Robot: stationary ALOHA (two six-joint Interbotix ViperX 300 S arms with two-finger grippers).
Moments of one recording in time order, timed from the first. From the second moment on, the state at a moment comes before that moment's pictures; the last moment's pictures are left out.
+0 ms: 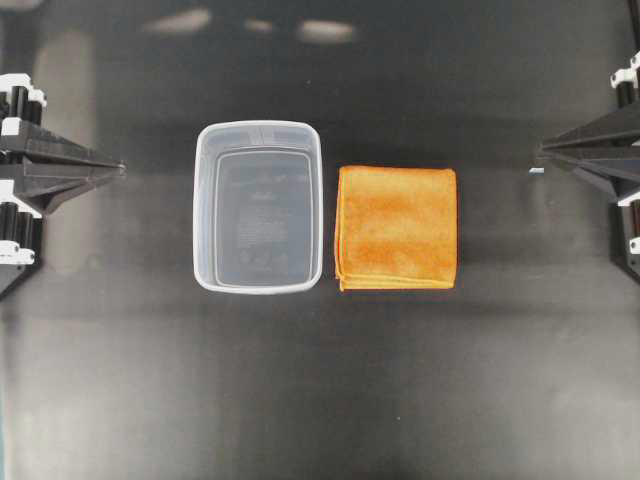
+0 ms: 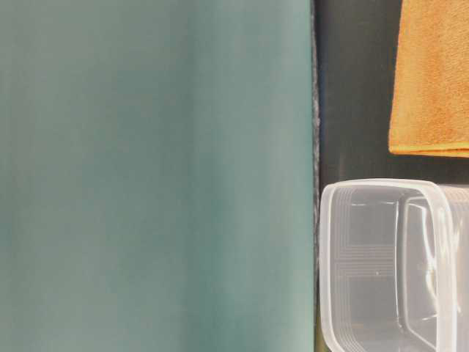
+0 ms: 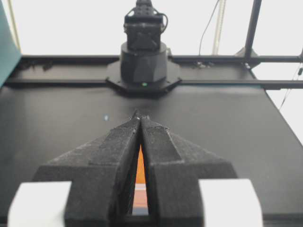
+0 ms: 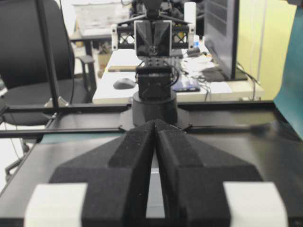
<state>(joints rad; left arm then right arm) 0.00 -0.96 1.17 0.00 -0.29 0.00 0.00 -0.97 1.18 0.00 -0.29 0.00</state>
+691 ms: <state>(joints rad) 0.01 -0.55 0.77 0.04 0.25 -0.04 -0.02 -0.97 1.19 0.01 -0.17 0.06</state>
